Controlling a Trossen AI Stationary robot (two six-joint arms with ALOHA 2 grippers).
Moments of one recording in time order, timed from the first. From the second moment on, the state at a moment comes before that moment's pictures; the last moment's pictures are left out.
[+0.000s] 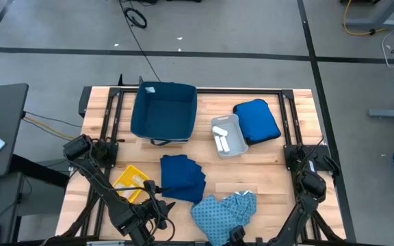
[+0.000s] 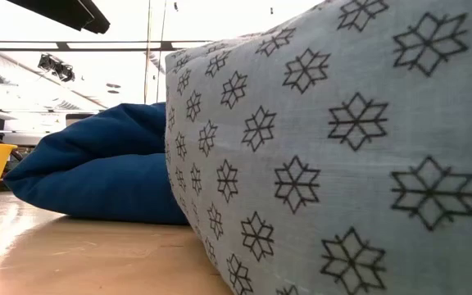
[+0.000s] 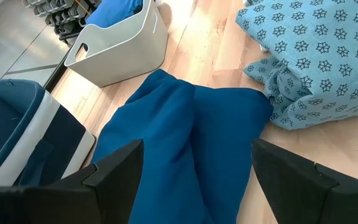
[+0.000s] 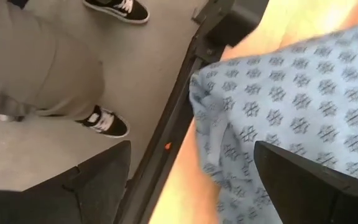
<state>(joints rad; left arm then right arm) -0.91 1.92 1.37 -0.87 -1.07 -0.92 0.99 2.33 2.07 -1.10 0.41 0.47</state>
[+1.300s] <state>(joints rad) -0.92 1.92 1.37 -0.87 -1.07 -0.92 0.88 2.33 2.07 -1.13 -0.04 0.69</state>
